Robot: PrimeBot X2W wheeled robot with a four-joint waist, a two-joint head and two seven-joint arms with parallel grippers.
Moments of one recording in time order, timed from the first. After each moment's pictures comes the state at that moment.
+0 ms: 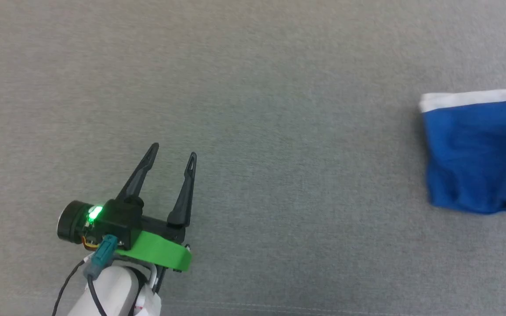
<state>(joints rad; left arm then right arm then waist) -0.20 0.36 -0.43 -0.05 -0.33 0.12 -0.26 -0.48 -0.96 0.39 -0.07 0.47 0.13 0.75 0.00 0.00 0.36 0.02</state>
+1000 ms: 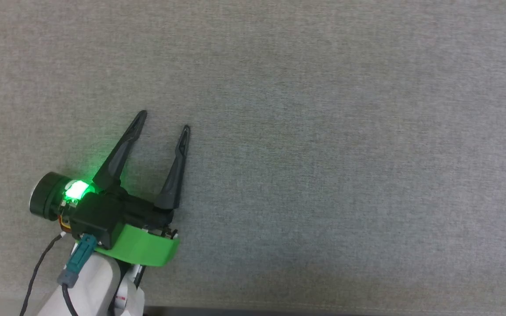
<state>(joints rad) -0.24 0.44 -0.42 -0.21 -0.27 0.11 -0.26 -0.39 -1.08 -0.14 0.60 0.26 0.13 0.20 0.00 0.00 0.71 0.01</state>
